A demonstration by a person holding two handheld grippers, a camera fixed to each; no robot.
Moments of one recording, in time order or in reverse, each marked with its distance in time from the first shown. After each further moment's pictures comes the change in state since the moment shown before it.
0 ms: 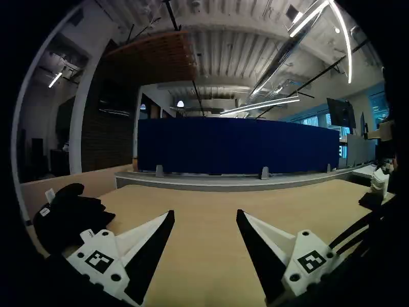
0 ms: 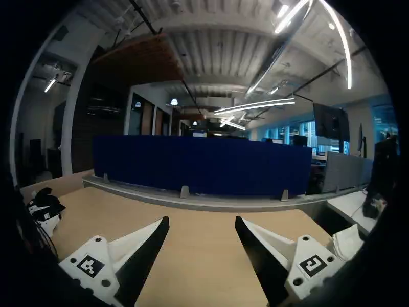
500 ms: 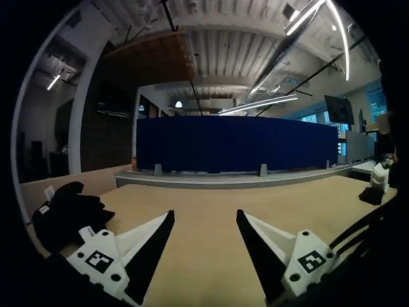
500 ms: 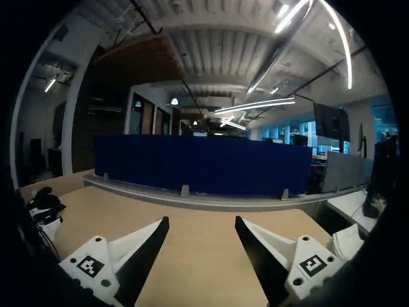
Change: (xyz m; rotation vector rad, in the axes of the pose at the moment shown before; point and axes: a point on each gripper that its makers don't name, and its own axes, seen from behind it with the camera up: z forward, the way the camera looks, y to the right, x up) left arm -0.011 0.004 -0.003 -0.009 0.003 0.021; right arm -0.002 0.001 -0.001 0.000 0.002 0.004
